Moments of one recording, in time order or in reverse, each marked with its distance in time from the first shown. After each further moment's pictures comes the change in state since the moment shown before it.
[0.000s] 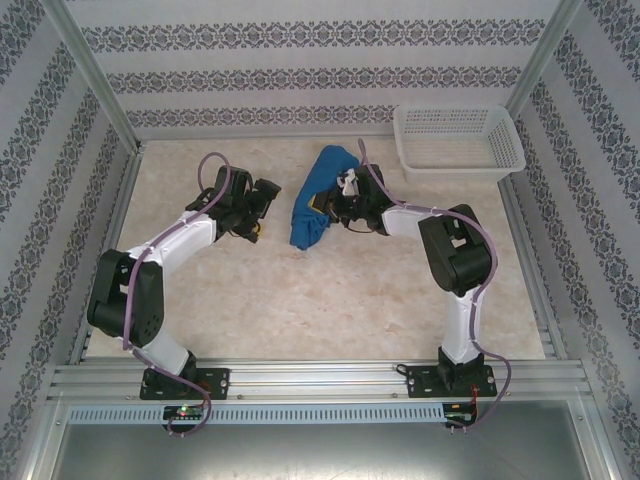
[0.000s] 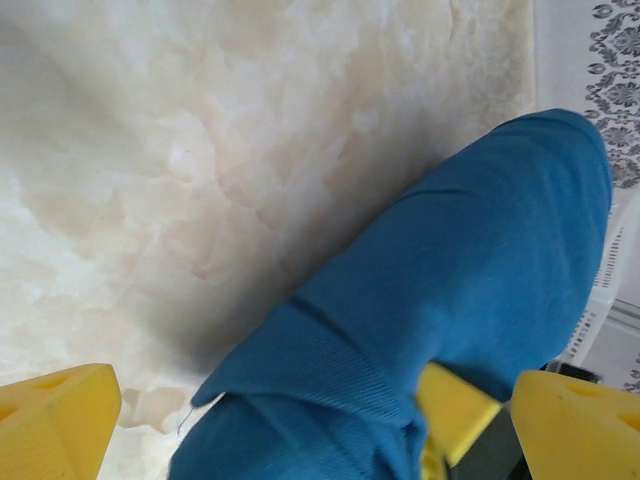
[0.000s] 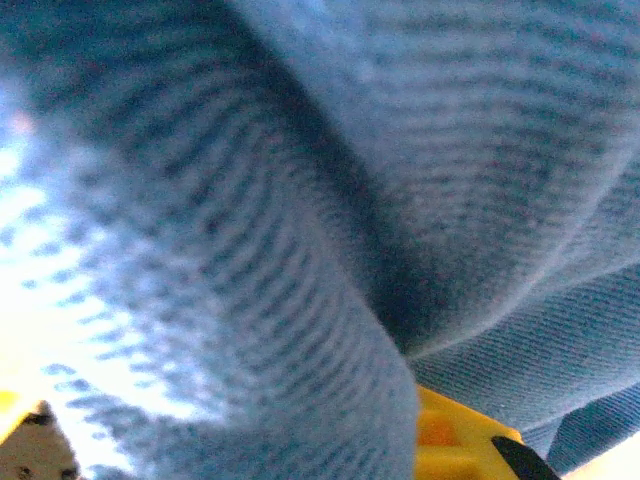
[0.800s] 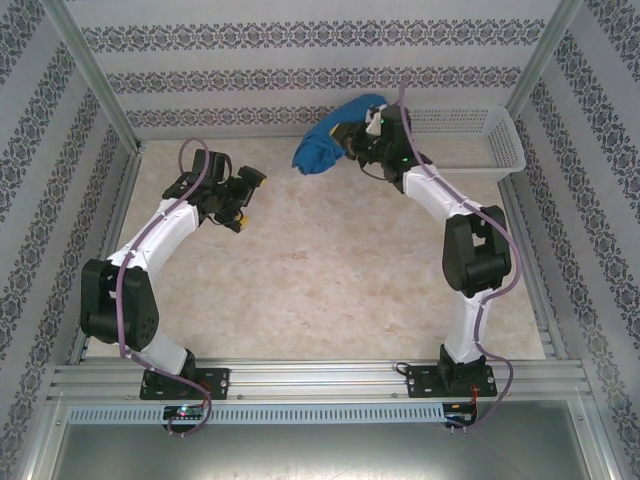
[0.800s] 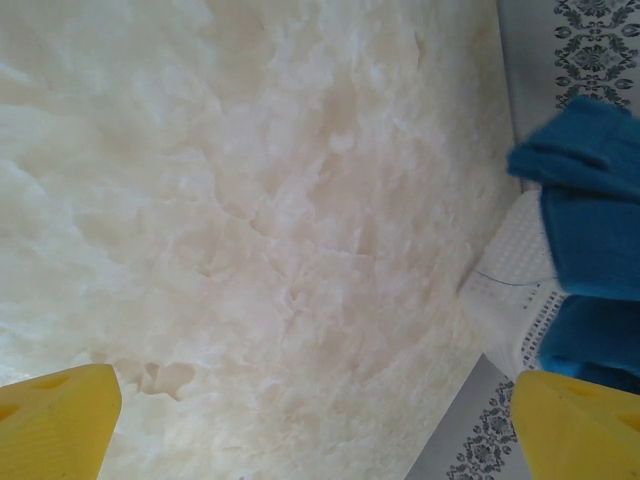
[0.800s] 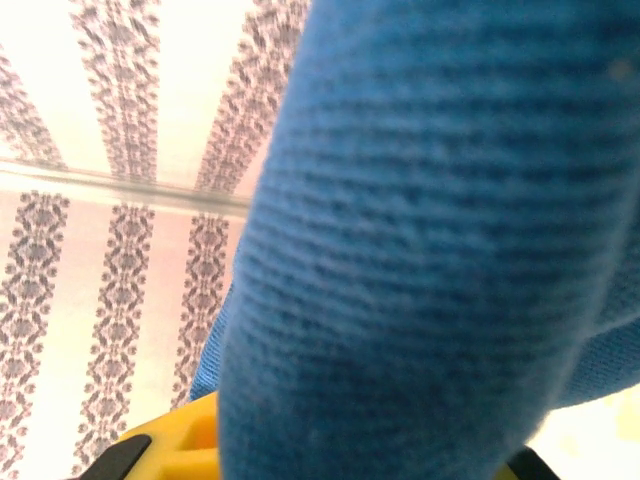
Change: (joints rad) left arm 0.112 -0.037 0.146 -0.216 0.091 0.107; right arm -0.130 -0.065 0.418 -0.265 0.180 -0.008
